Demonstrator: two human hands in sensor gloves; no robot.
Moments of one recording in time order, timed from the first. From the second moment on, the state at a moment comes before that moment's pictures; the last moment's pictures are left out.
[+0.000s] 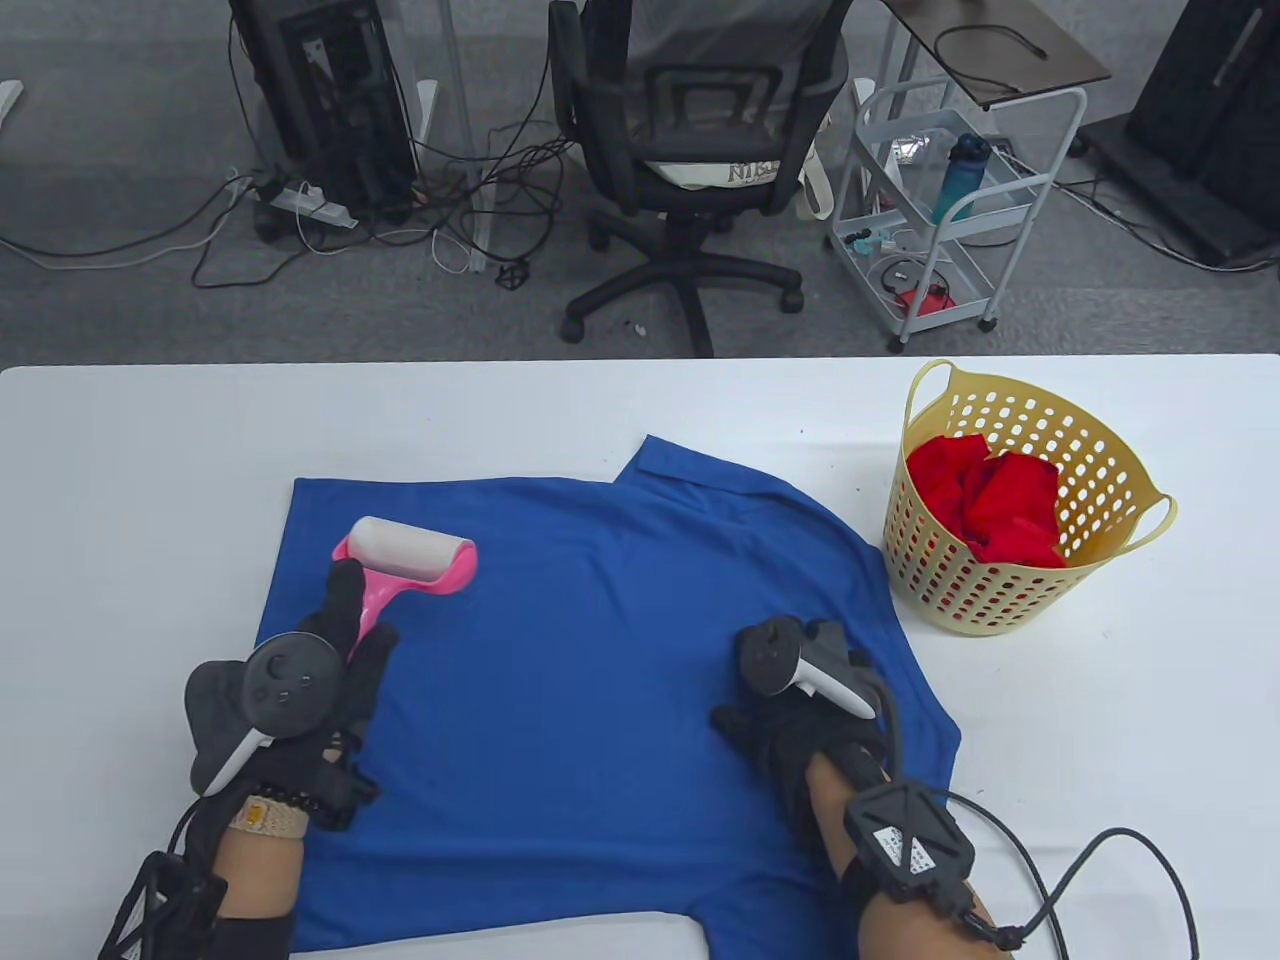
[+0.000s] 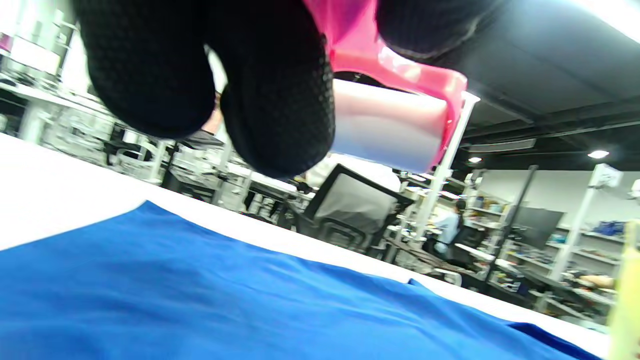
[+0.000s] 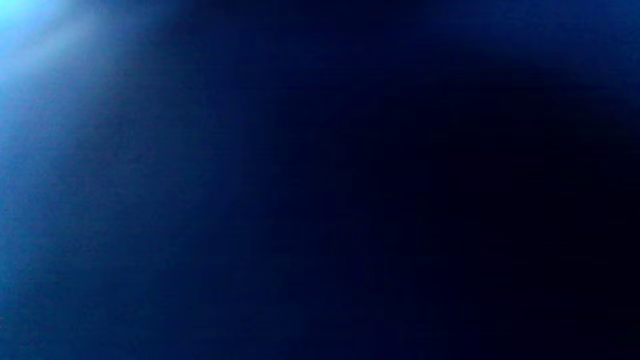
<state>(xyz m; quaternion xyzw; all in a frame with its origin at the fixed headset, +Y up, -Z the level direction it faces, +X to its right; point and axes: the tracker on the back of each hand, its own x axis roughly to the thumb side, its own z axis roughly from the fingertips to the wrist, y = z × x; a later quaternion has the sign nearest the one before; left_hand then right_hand) -0.312 -0.657 -0.269 0.08 -0.03 0.15 0.99 0.116 -0.807 -0.311 0.05 0.35 0.93 0.13</state>
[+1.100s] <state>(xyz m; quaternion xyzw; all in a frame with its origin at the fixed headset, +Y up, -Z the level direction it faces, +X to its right) -0.275 -0.728 -0.382 -0.07 0.09 -0.11 0.99 0.115 -0.808 -0.309 0.04 0.35 0.93 0.11</state>
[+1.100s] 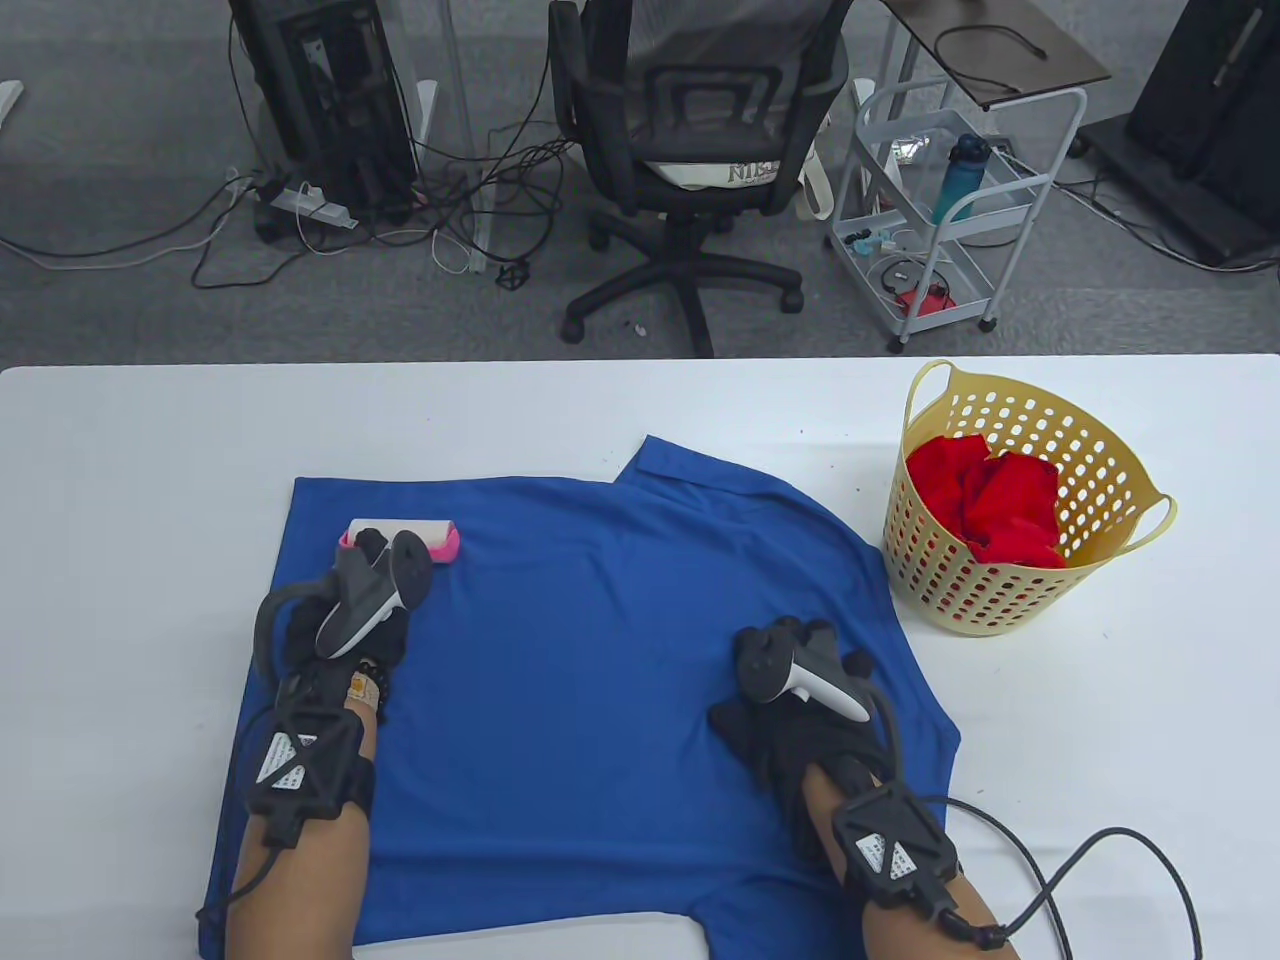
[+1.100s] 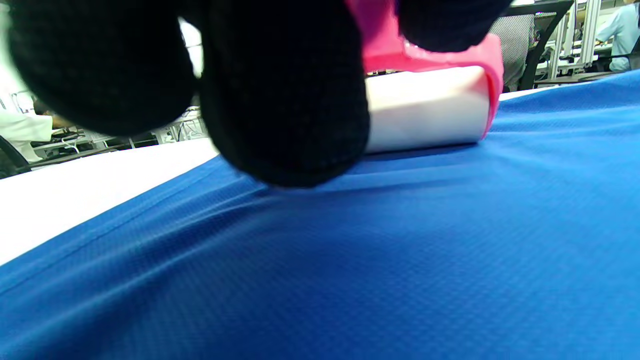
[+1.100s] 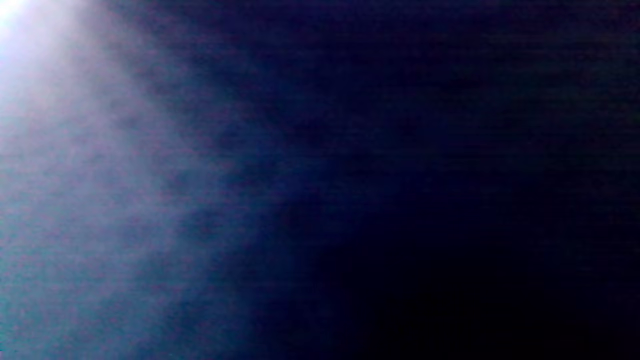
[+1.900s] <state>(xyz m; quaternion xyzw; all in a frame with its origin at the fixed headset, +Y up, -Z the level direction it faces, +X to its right) -0.319 -0.689 -0.180 -0.21 -0.06 -0.18 0.96 0.115 -0.808 -0.309 0.04 0.35 0.93 0.11</state>
